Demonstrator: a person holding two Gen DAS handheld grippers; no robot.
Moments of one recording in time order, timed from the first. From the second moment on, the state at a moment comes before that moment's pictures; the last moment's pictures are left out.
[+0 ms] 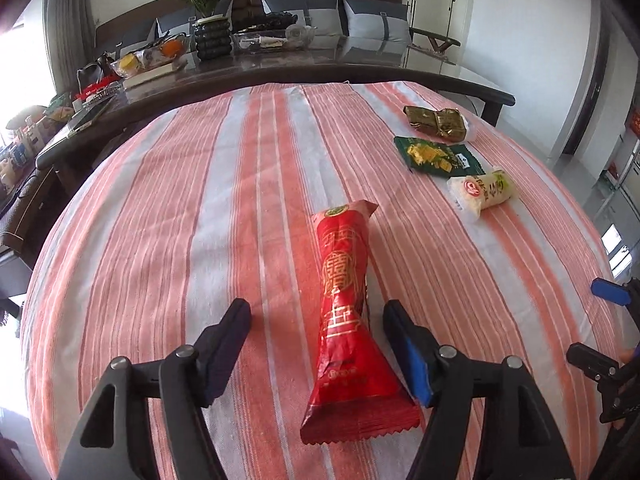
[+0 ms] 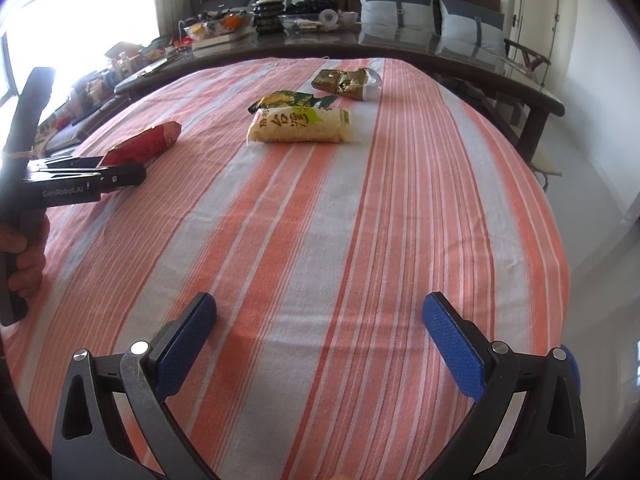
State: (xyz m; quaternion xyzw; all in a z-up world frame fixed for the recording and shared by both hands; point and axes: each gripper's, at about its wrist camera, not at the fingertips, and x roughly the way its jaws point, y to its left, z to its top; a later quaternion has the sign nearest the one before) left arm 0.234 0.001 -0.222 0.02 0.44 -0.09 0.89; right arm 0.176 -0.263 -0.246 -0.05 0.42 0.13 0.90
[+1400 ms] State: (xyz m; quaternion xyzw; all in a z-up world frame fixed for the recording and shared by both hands) left arm 0.243 0.012 -0.204 0.01 0.48 -0.18 0.86; right arm 0.222 -0.272 -0.212 -0.05 0.46 0.16 0.87
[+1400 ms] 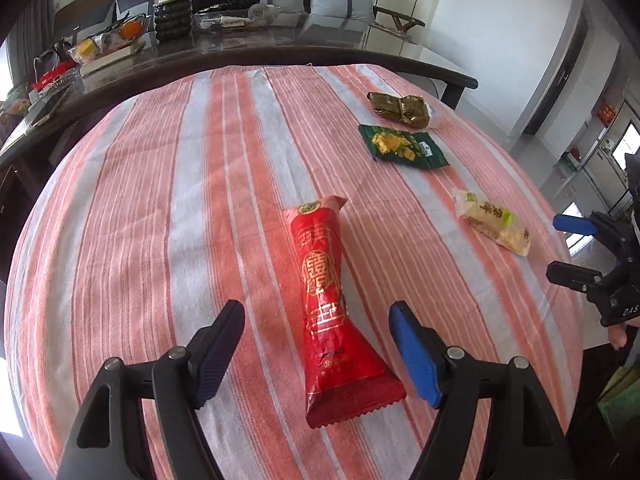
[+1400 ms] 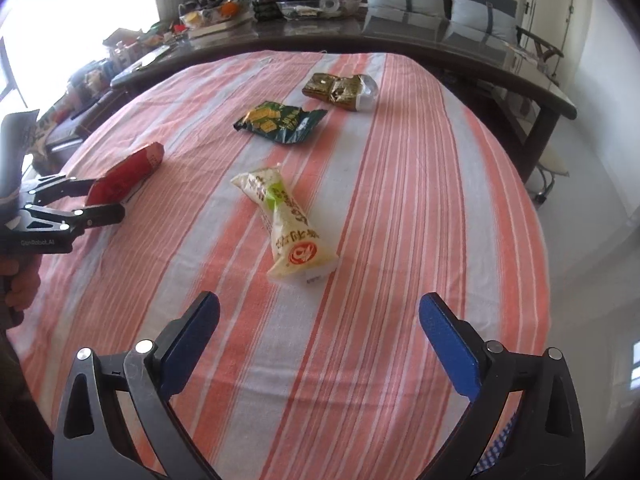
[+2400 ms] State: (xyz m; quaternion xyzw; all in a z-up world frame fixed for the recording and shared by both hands) left arm 0.213 -0.054 -0.162 -0.01 0.46 -0.23 0.86; right arm 0.238 -0.285 -0.175 0.00 0.51 0.19 0.84
